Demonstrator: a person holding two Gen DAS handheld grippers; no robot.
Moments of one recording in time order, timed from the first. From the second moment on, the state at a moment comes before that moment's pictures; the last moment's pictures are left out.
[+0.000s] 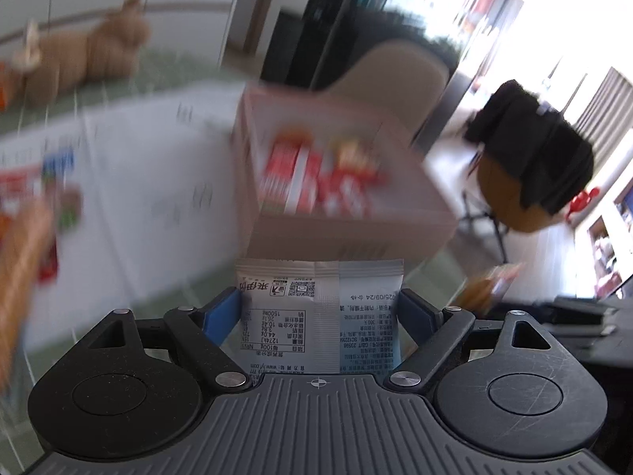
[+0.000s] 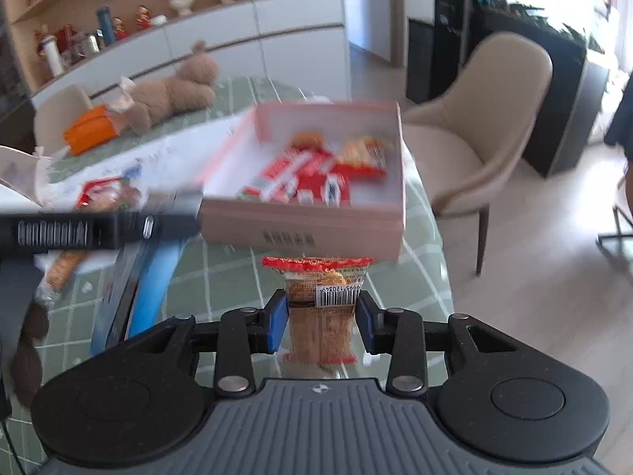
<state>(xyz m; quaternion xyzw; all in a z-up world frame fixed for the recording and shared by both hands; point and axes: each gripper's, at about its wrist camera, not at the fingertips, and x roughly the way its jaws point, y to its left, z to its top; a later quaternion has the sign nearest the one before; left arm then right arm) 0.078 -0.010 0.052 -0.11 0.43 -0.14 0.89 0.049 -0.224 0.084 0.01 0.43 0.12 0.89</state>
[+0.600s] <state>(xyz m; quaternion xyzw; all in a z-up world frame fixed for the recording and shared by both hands) 0.249 0.000 0.168 -0.18 0.34 -0.18 0.90 0.153 -0.222 0.206 0.02 0.35 0.10 0.93</state>
